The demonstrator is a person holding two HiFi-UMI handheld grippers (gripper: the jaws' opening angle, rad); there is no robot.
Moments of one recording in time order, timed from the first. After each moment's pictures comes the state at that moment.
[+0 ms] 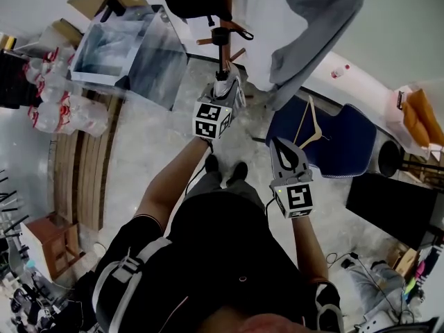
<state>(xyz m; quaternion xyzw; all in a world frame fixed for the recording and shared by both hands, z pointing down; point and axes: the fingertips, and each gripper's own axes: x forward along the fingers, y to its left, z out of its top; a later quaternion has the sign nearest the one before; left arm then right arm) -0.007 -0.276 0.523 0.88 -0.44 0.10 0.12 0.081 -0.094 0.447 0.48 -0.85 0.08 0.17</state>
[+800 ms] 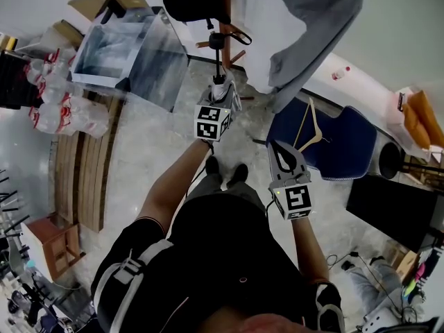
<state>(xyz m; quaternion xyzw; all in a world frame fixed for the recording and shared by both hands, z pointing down) -0.017 -0.281 0.552 0.86 -0.47 0.13 0.15 0.082 -0.094 0.455 0.47 -0.86 0.09 0.18</state>
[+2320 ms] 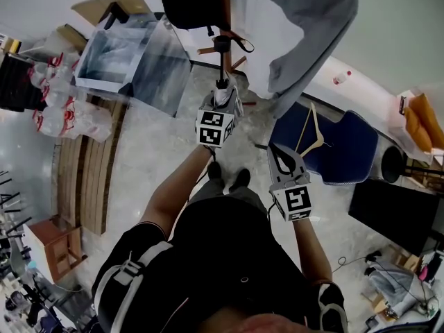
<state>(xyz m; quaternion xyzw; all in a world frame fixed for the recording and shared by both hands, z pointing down) -0.012 -0.277 0.533 0.86 -0.47 0.15 0.14 0.079 -0.102 0.454 0.46 -0.87 0.08 0.17</state>
